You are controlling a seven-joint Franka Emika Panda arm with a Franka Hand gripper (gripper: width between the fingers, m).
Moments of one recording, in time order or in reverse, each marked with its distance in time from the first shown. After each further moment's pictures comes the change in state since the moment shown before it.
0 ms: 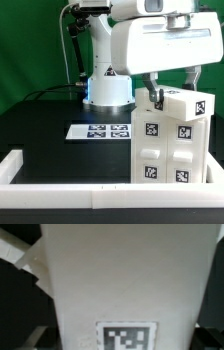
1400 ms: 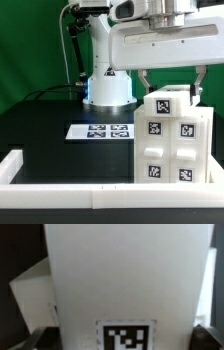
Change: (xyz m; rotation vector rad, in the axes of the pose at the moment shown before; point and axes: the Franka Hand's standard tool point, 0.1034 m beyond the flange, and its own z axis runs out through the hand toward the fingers) arm -0.004 -0.001 -0.002 -0.005 0.018 1.048
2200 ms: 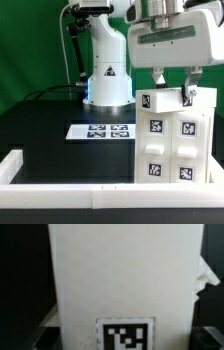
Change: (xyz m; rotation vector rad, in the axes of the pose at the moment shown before) arm -0.011 0.000 0.000 0.005 -0.019 0.602
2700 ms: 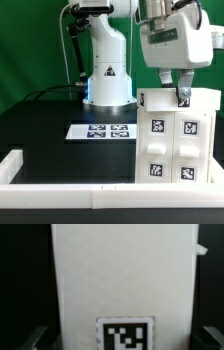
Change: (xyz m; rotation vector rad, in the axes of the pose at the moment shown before) arm -0.002 0.000 0.000 0.008 -0.030 0.330
